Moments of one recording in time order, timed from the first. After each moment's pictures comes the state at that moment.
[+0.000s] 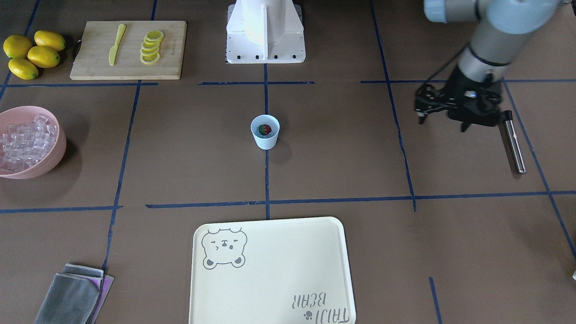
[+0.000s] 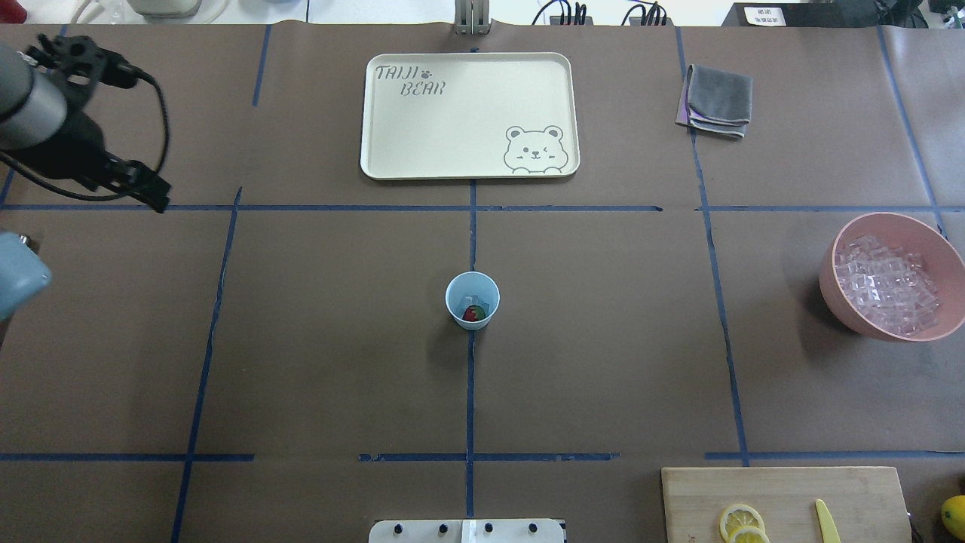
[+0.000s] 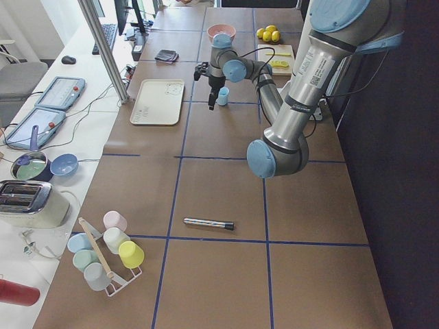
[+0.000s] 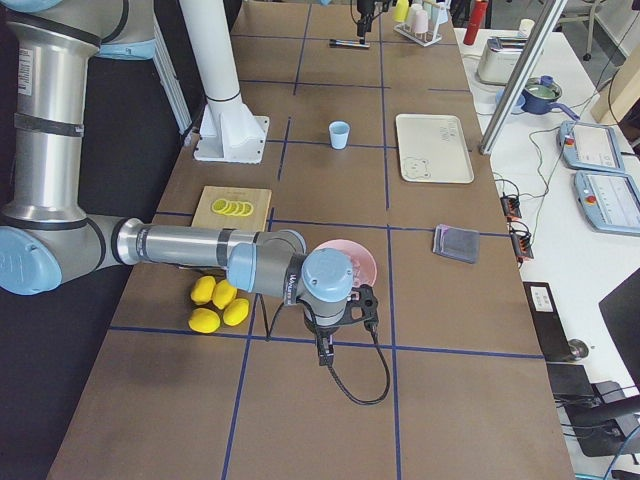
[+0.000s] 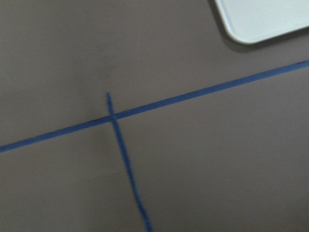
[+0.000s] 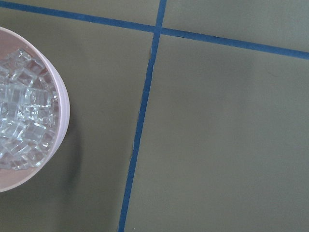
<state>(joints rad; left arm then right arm) -1.09 -1.80 -1.98 -1.41 -2.19 -0.35 1.66 -1.74 1.74 -1.71 2.37 -0.33</state>
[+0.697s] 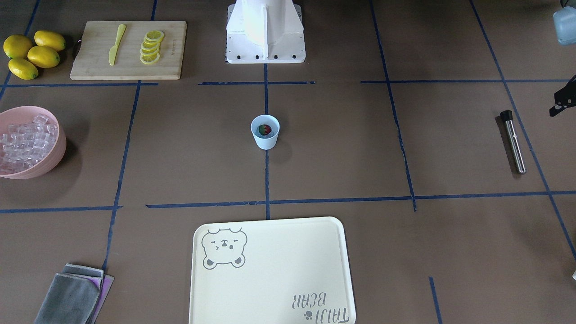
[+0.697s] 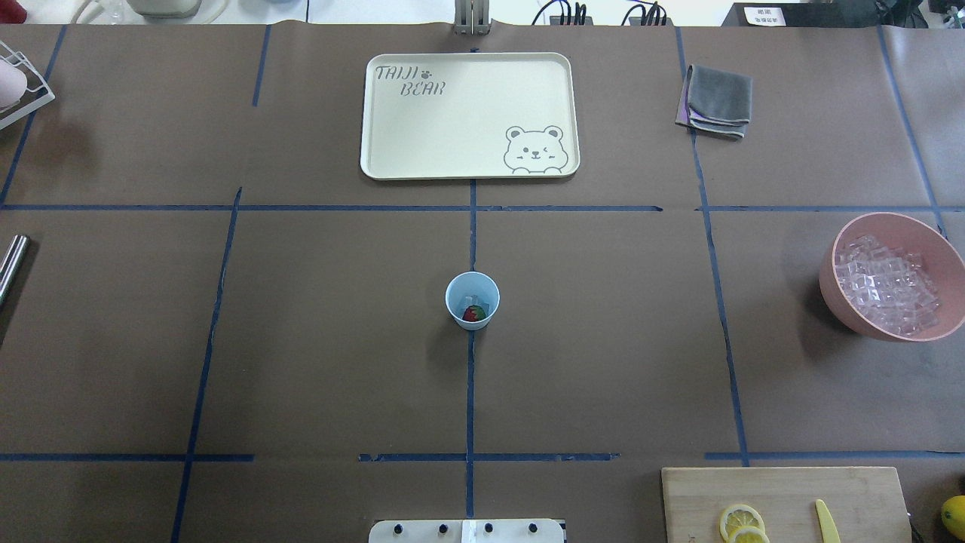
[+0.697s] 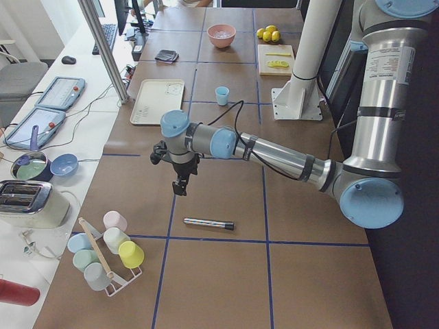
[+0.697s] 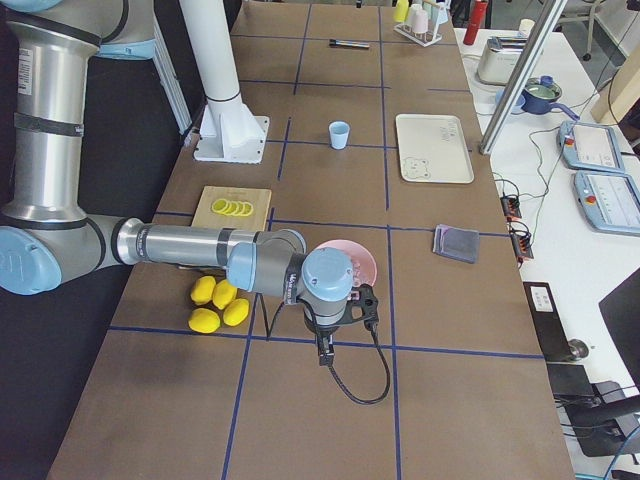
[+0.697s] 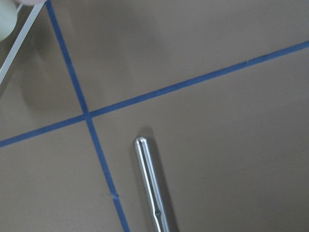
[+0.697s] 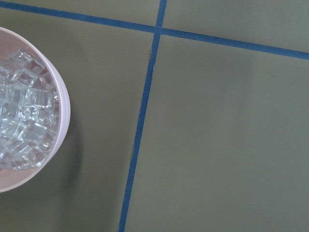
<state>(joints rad) -1.41 -1.54 -1.78 -1.57 -2.35 0.05 1.66 -1.74 1.74 -1.71 2.37 -0.33</state>
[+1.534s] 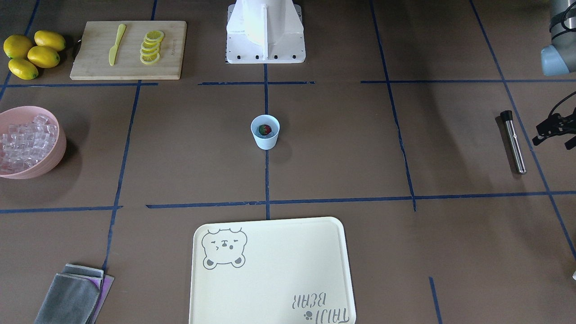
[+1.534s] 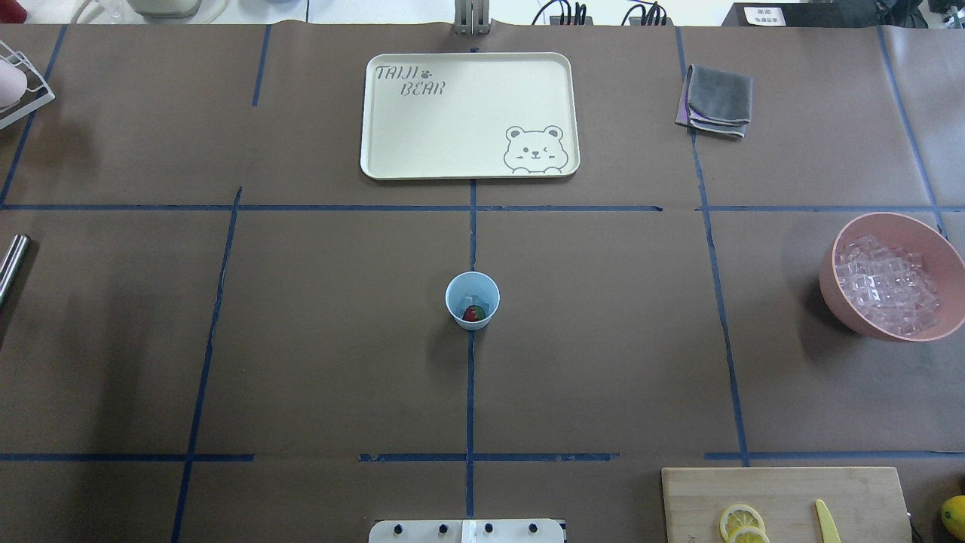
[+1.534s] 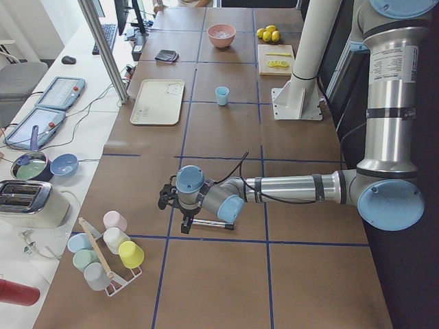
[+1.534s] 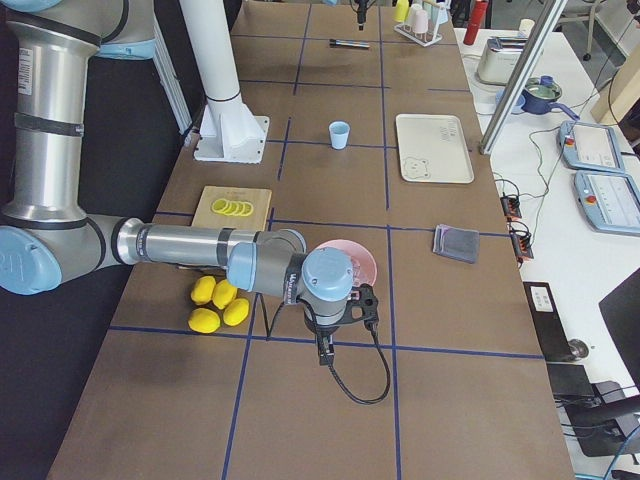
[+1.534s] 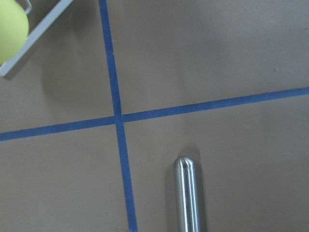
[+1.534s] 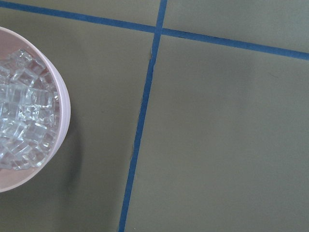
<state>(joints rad) -1.25 -1.53 -1.42 -2.26 -2.30 -0.44 1.66 -1.74 1.74 -1.71 2.37 -0.33</state>
